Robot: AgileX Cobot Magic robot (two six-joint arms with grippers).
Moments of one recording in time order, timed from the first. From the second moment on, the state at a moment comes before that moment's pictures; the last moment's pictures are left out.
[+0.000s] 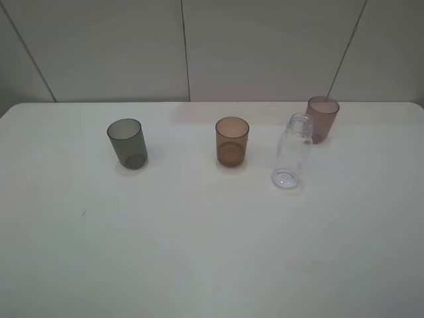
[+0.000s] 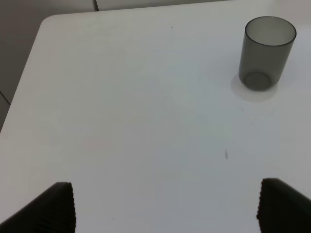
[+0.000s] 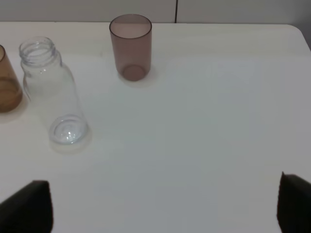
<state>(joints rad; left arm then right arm) -0.09 -0.01 -0.50 0.11 1.05 -0.02 -0.03 0.08 -0.52 -0.05 1.07 0.02</state>
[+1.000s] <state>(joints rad) -0.09 -0.01 -0.50 0.11 1.05 -0.02 -0.02 0.00 -0.52 -0.05 1.06 0.02</state>
